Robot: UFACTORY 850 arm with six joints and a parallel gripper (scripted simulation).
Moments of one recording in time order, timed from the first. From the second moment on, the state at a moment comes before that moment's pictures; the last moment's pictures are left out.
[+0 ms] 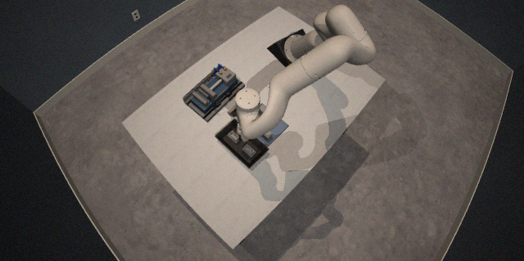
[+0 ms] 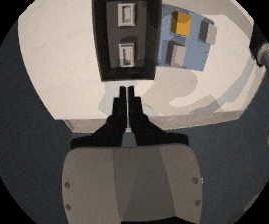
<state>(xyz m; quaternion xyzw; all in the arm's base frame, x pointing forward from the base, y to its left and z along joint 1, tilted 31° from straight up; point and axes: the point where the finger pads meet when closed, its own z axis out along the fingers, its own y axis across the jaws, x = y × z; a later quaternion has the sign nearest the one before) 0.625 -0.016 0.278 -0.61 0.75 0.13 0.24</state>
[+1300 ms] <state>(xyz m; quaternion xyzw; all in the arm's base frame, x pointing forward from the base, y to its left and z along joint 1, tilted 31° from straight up) 0.505 0.006 0.261 -0.61 0.75 0.13 0.23</state>
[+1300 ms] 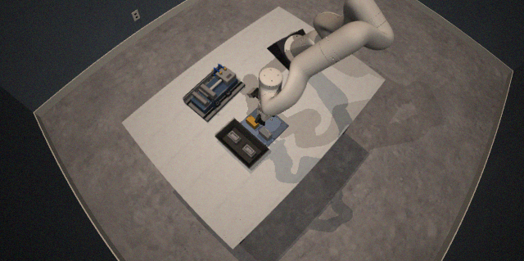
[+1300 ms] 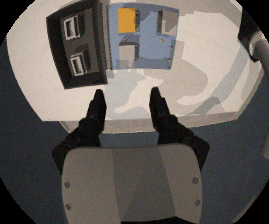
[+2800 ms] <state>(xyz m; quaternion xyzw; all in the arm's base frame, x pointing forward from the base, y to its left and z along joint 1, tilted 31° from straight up) 0.506 0.012 0.252 -0.61 0.75 0.13 0.24</state>
